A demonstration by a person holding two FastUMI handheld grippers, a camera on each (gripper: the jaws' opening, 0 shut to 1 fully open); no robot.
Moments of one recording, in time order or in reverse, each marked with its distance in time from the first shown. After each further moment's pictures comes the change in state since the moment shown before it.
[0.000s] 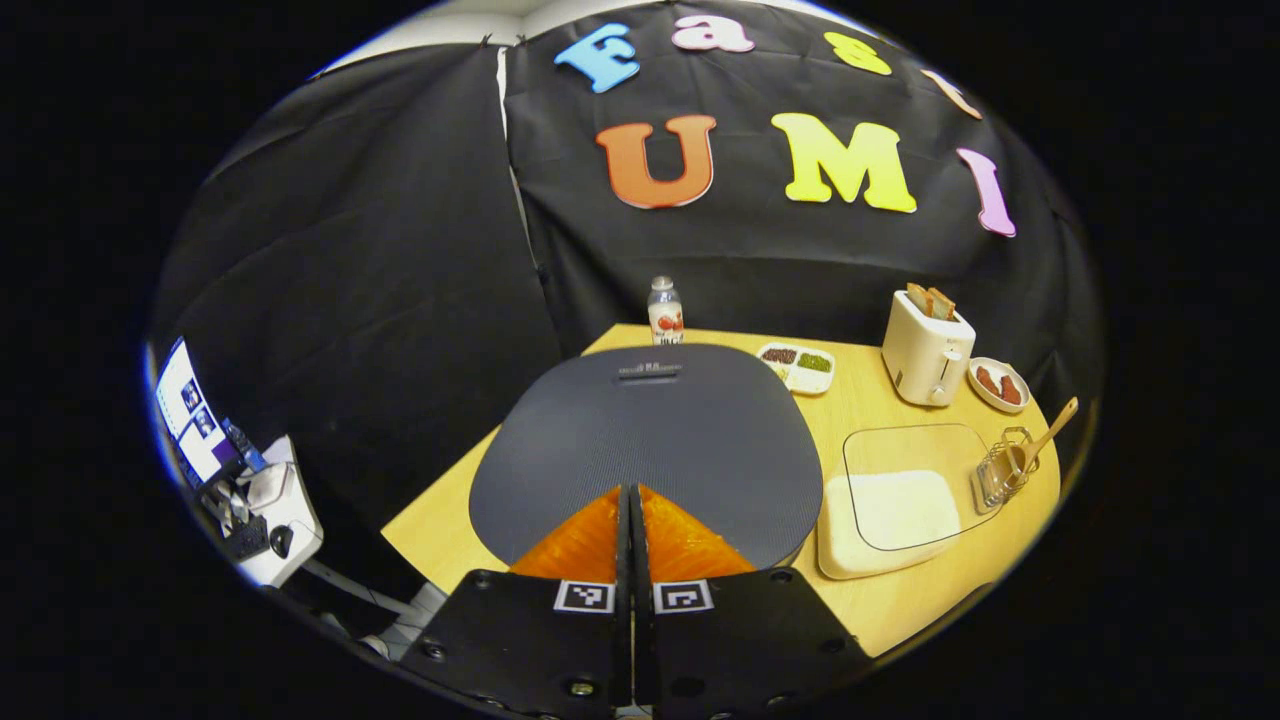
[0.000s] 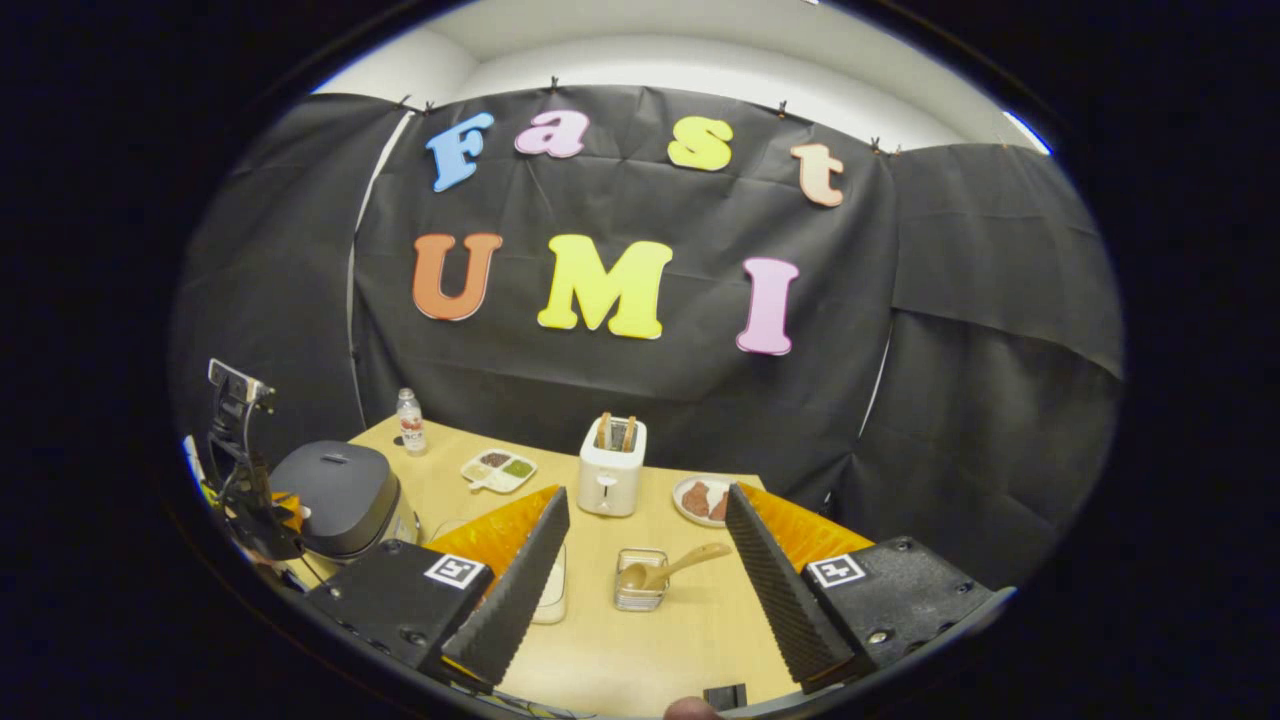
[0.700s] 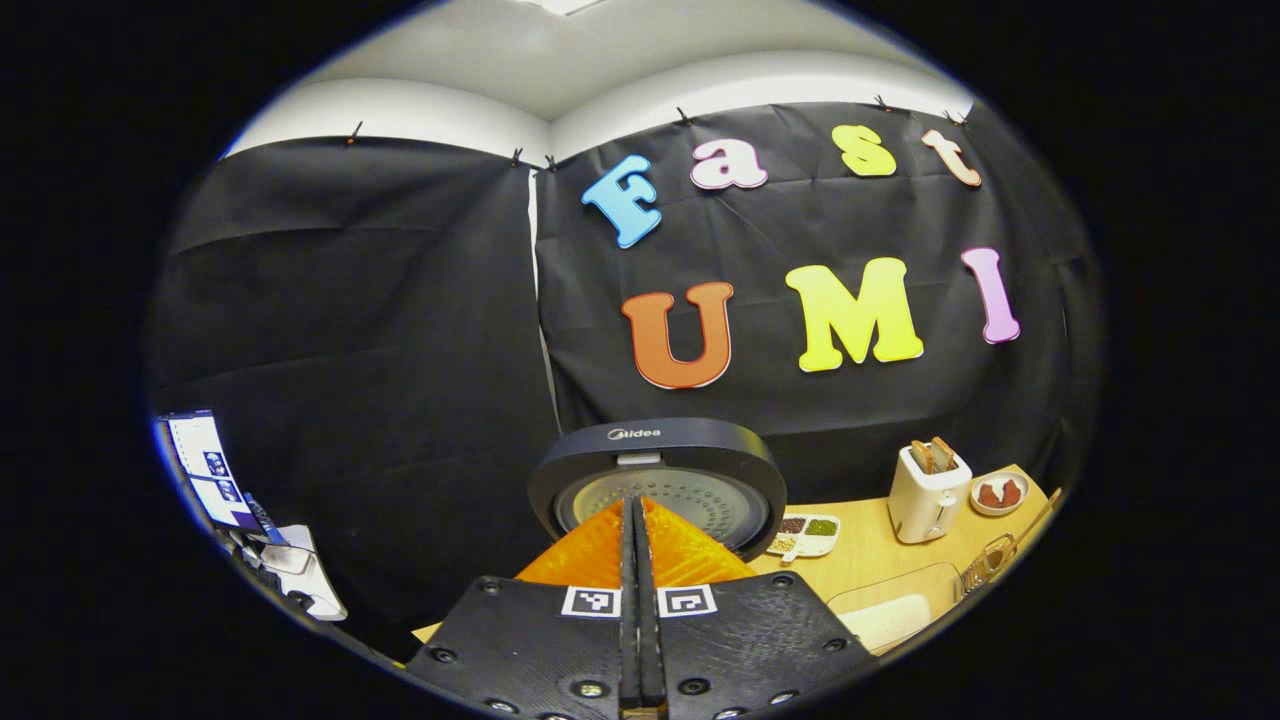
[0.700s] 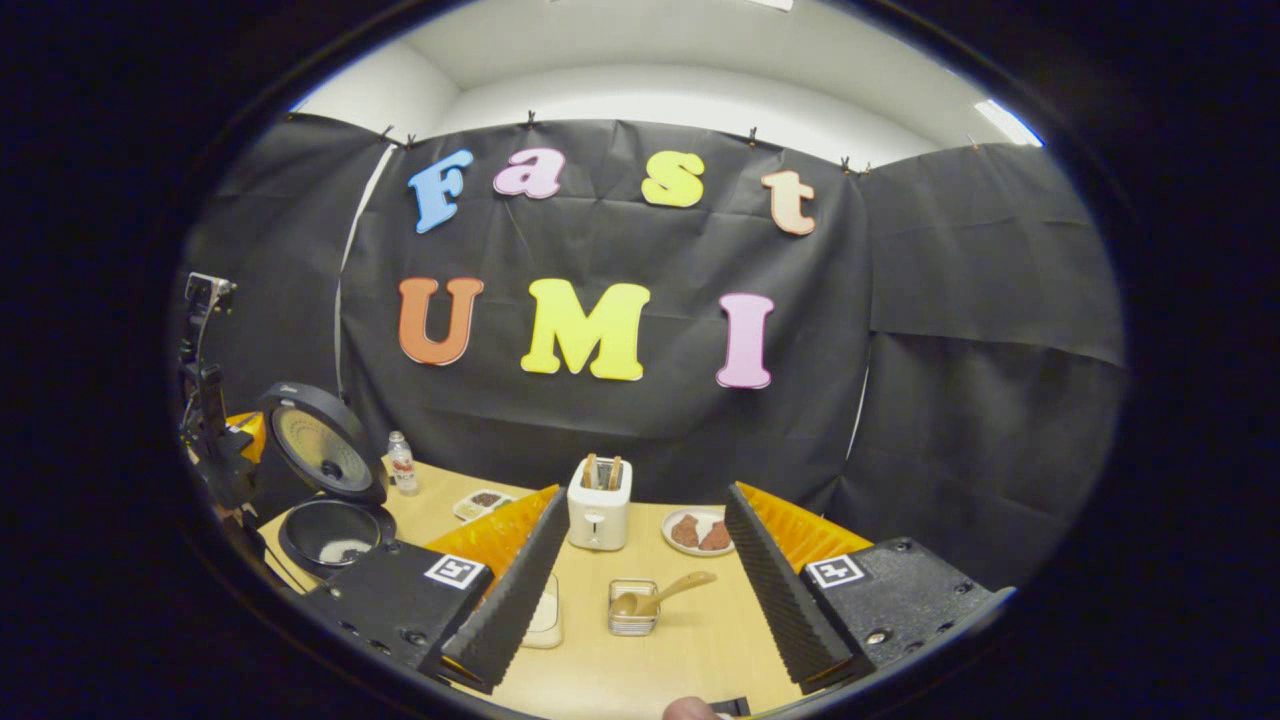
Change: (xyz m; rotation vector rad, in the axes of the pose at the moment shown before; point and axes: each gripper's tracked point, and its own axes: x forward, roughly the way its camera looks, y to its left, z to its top) left arm -0.041 0.027 0.159 -0.035 -0.437 0.072; right arm -0.009 -0.016 0.027 0.043 -0.104 -0.030
